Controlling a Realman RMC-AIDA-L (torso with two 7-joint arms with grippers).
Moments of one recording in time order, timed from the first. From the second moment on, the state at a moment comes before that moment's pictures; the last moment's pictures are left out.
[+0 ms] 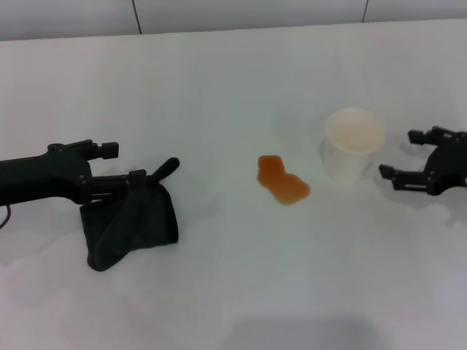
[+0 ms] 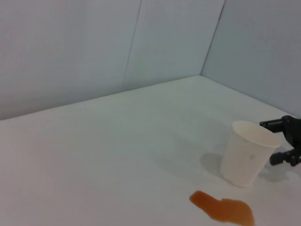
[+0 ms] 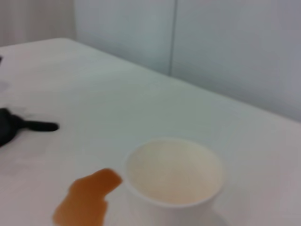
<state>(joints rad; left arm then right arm) -0.43 -2.05 0.72 0.78 2.03 1.53 -1.55 0.21 2.00 -1.26 -0.95 -1.64 -1.00 1.37</state>
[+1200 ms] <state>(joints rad) -0.45 -2.04 0.73 0.78 2.03 1.55 -1.58 0.31 2.01 -1.18 -1.28 -1.74 -1.44 1.49</state>
